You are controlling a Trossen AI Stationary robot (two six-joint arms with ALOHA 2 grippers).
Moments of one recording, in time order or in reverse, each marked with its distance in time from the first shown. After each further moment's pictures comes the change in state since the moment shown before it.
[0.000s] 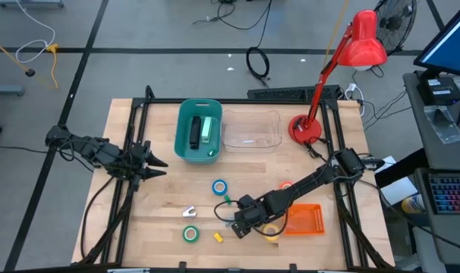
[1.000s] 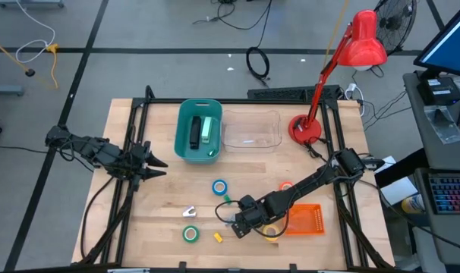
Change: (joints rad) left arm 0.000 0.000 0.000 -0.015 0.004 -0.014; right arm 0.001 0.001 -0.003 0.013 0.051 0.039
